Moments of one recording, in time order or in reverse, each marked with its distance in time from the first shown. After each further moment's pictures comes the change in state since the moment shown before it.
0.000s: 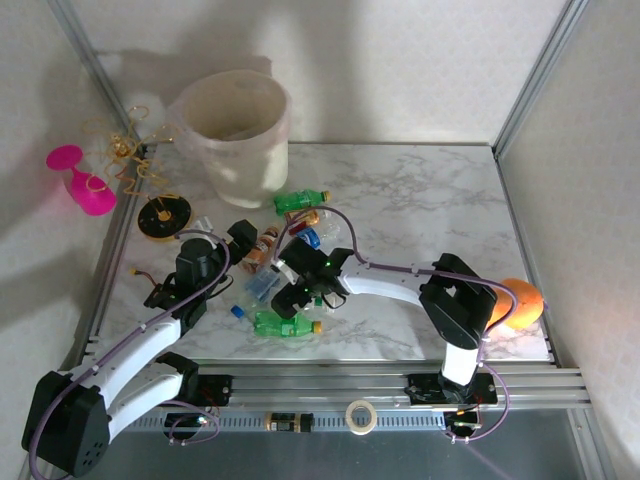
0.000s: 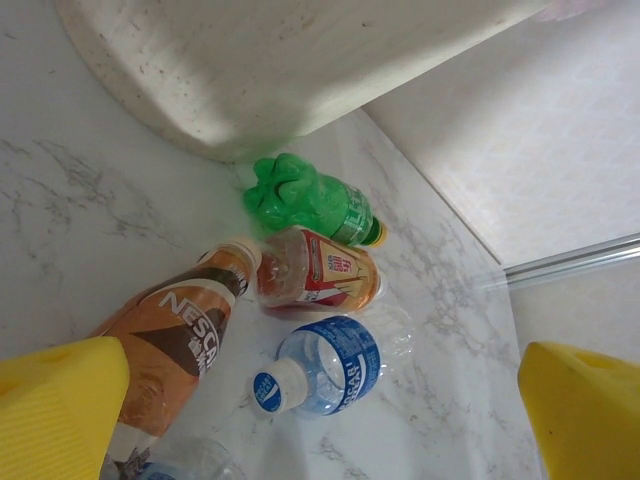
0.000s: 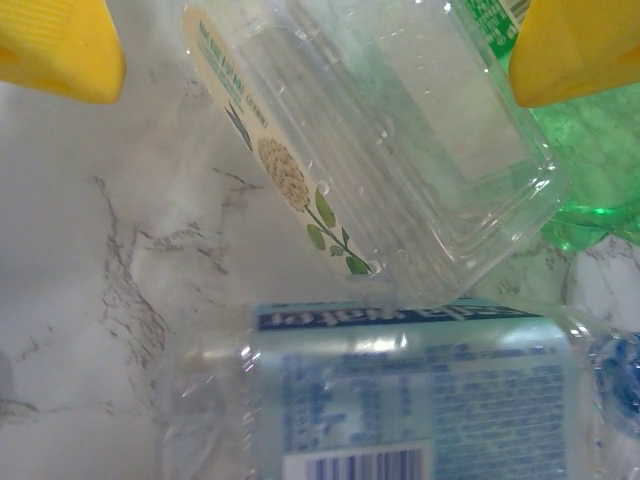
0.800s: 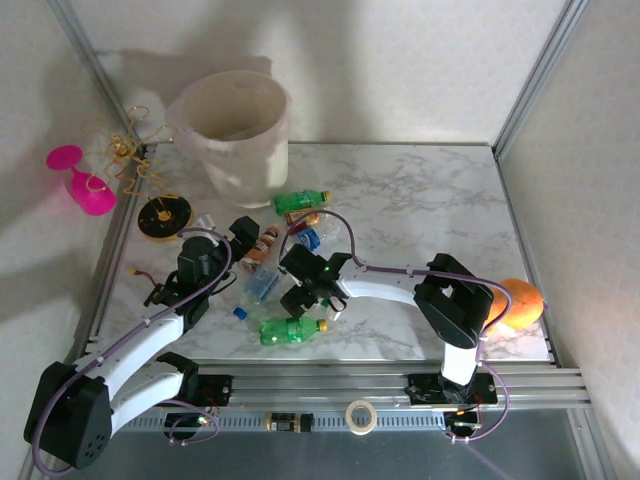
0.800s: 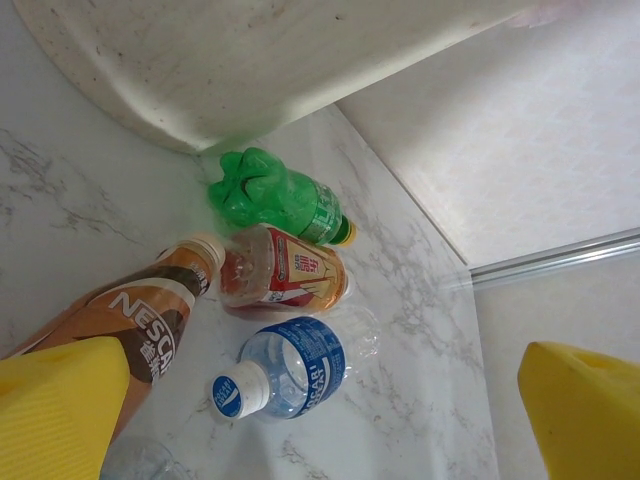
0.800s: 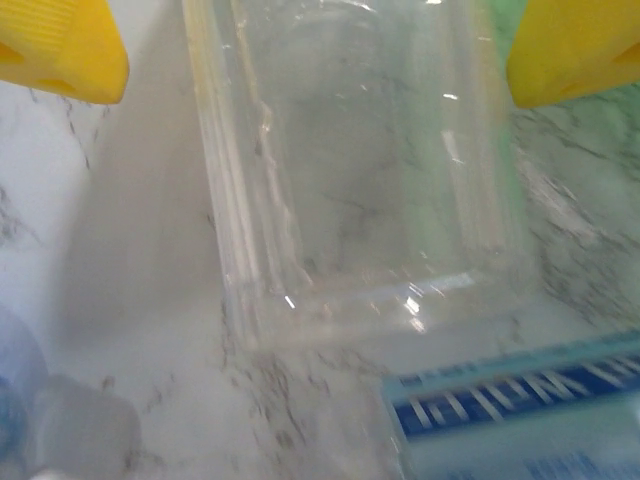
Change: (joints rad) left arm -0.001 0.047 0.000 0.078 0.036 -0.056; right arm 0.006 0.014 -0.047 -0.011 0.184 -0.001
